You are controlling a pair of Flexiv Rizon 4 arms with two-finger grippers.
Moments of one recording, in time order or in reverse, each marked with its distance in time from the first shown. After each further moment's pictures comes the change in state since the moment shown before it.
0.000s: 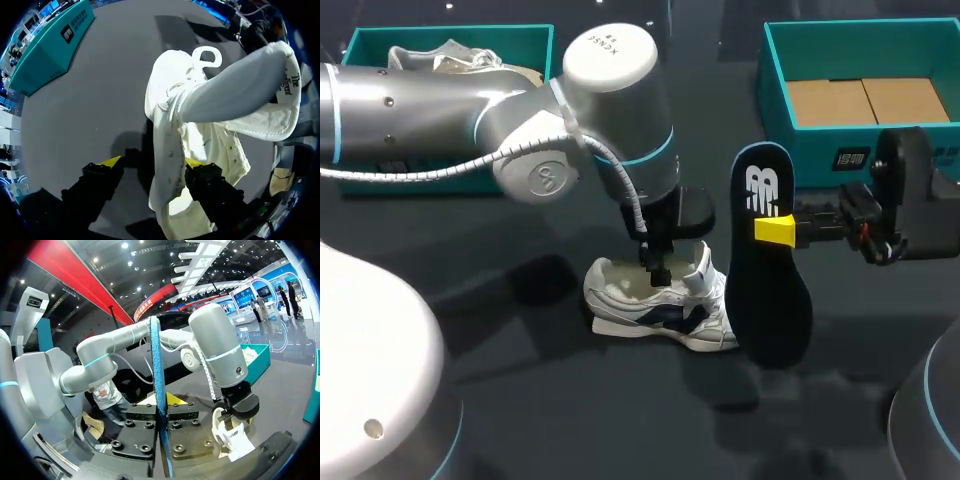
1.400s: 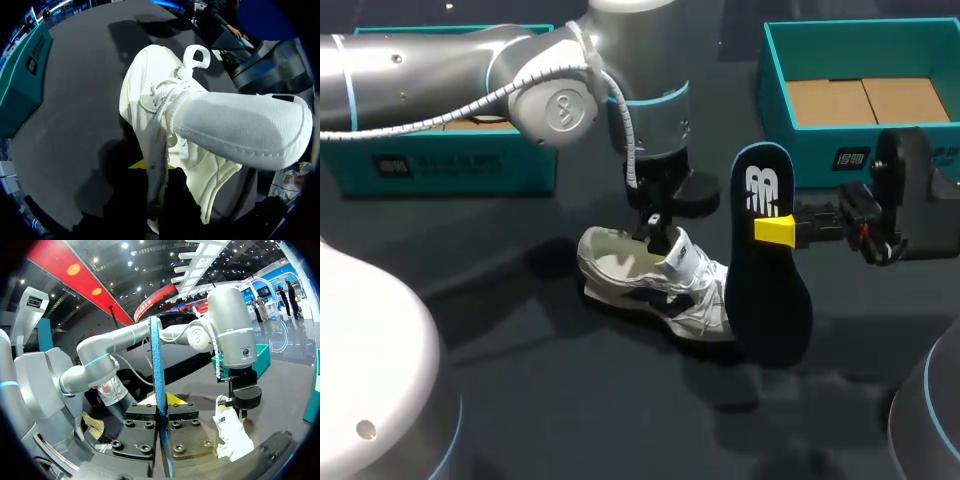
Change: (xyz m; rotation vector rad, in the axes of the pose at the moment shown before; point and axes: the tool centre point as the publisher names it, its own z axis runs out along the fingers) left arm 0.009 -0.004 -0.039 -0.021 0.224 0.299; right arm 0.000 0.000 0.000 0.000 0.000 0.000
